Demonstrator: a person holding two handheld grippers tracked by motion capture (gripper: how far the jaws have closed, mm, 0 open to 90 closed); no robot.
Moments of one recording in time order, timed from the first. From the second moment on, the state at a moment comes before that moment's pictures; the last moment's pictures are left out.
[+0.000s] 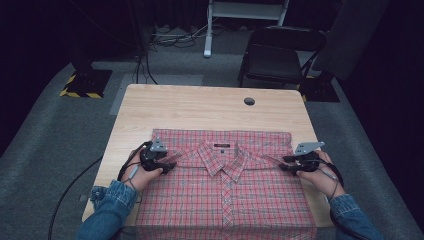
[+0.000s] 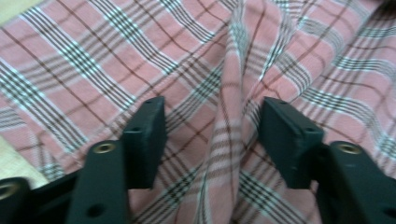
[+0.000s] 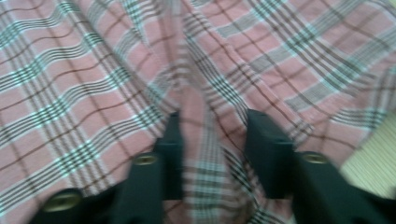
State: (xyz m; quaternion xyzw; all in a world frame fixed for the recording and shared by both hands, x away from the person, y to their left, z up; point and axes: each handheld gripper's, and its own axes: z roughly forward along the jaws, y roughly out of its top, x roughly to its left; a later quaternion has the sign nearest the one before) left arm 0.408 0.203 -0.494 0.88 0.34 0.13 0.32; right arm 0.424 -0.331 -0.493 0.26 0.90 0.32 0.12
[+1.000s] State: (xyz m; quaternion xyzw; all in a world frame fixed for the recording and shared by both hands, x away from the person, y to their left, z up) left arm 0.405 0.210 -0.428 0.85 0.34 0.12 0.37; right arm 0.418 -0.325 -0.441 0.28 0.88 0.36 0.12
